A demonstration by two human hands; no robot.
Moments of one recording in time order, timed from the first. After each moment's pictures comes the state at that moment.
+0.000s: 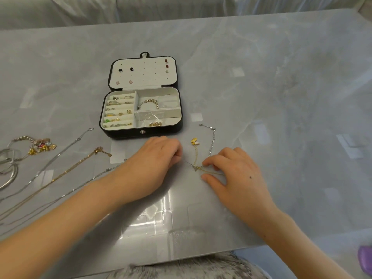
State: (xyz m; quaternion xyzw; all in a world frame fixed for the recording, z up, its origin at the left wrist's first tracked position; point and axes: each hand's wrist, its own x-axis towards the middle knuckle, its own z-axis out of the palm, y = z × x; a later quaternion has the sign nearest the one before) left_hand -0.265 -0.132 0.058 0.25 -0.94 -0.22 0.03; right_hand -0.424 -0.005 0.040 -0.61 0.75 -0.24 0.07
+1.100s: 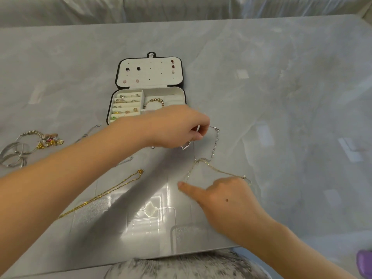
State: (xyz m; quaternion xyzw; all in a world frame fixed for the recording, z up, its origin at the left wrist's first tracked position) left_hand -0.324 -0.169 0.106 0.21 -0.95 -0.21 -0.11; right_hand -0.398 0.004 0.050 -0.76 0.65 0.01 0.05
